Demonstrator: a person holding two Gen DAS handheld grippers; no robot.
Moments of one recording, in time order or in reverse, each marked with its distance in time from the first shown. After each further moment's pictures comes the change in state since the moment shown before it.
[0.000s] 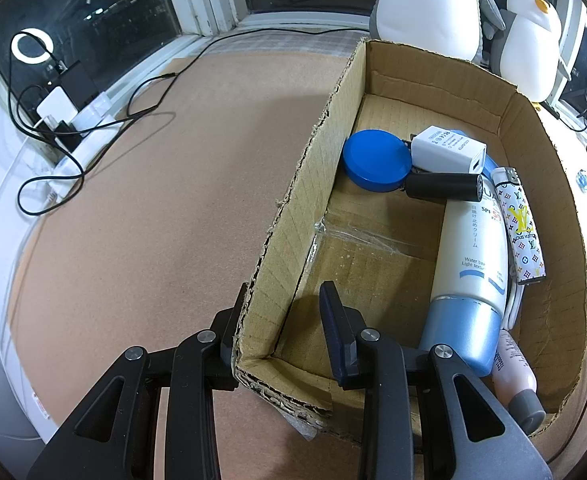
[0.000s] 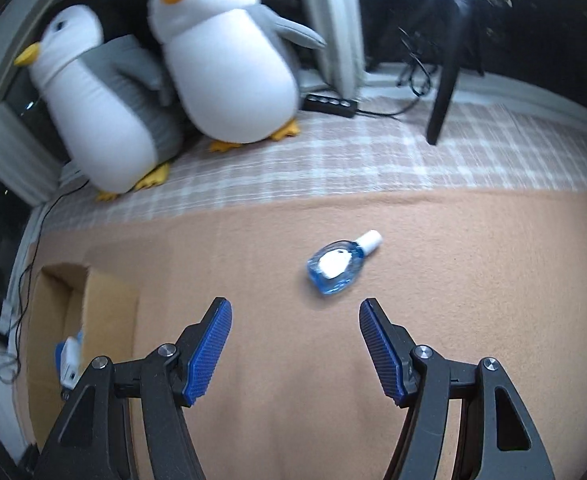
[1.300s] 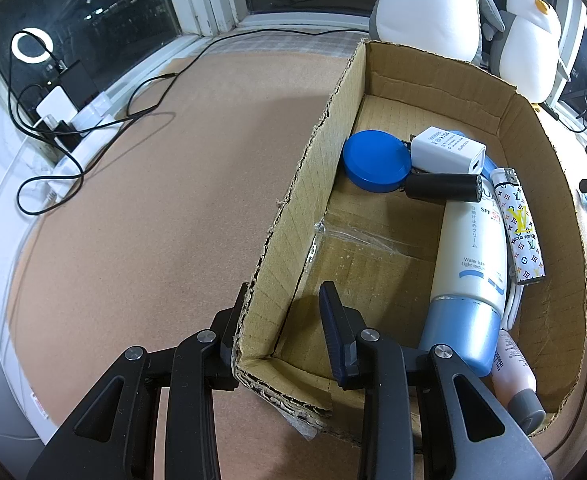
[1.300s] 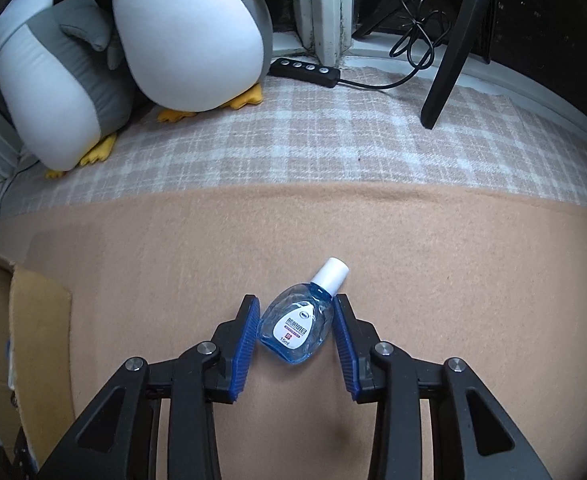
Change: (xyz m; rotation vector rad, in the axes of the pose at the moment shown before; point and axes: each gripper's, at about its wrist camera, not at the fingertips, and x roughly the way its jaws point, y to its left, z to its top) left arm 0.000 0.000 0.000 0.001 0.000 0.001; right arm 0.032 -0.011 -0.001 -0.073 0.088 -0.092
